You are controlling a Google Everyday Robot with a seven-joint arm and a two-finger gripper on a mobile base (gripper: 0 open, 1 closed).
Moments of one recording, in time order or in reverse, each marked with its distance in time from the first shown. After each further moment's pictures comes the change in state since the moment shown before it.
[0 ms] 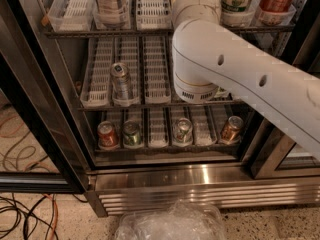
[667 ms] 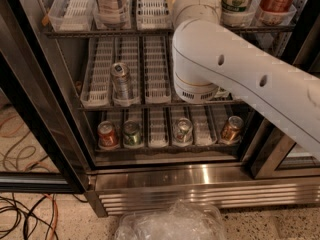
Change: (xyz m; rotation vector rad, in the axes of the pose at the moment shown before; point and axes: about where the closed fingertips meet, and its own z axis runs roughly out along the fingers) arm 0.000 0.000 -0.001 -0.001 0.000 0.001
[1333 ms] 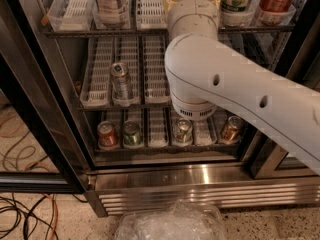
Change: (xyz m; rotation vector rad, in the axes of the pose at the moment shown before) arm -0.009 0.010 -0.033 -0.013 -0.030 -0.003
